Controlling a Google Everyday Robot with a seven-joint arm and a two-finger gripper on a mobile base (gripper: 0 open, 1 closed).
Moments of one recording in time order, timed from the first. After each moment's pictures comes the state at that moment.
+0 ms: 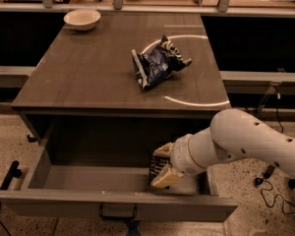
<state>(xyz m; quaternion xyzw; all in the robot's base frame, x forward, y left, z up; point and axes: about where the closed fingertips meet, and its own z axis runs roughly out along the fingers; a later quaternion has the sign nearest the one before) 0.434 -0.040 0.681 -0.63 0.70 0.19 0.28</state>
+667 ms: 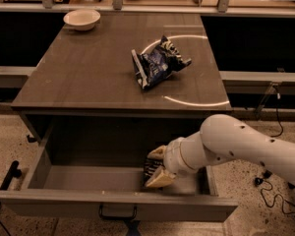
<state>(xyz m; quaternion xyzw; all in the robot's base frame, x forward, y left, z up) 0.441 -0.024 0.658 -0.63 0.70 0.19 0.28</state>
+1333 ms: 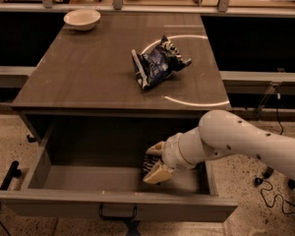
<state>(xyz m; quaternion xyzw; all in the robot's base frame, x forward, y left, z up) 0.454 -0.019 0.659 -0.62 0.70 0.21 0.28</state>
